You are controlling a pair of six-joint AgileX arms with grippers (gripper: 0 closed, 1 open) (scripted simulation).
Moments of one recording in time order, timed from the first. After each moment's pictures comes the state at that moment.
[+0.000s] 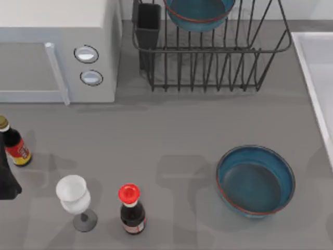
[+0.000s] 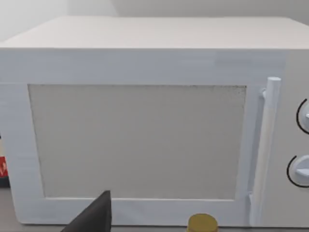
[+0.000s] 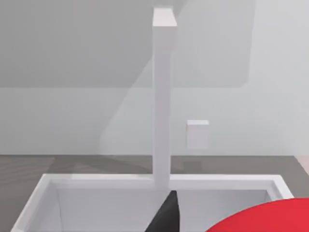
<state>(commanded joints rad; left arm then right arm) 0.00 0.00 0.00 0.00 0.00 0.00 -0.53 1.91 0.55 1.37 -0.51 0.02</state>
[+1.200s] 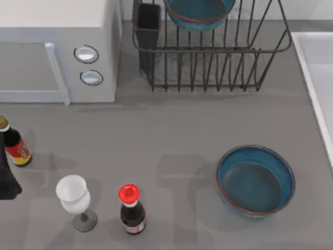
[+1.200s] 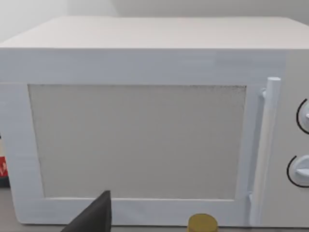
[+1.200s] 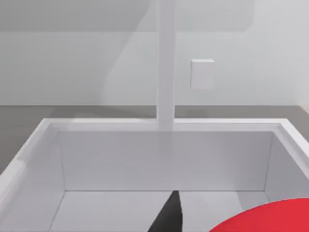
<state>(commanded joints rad) 0.00 0.00 0.00 0.00 0.00 0.00 -0.53 2.22 0.49 1.73 -0.49 0.01</state>
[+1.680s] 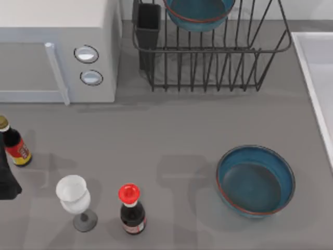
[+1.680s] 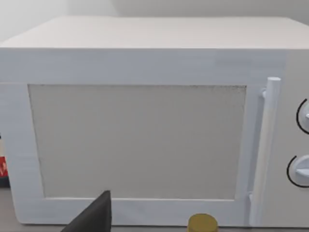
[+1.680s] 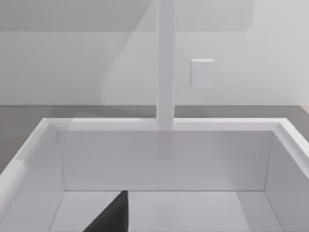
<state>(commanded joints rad) 0.00 0.00 0.00 0.00 0.00 0.00 -0.53 2.22 0.49 1.73 -0.49 0.01</state>
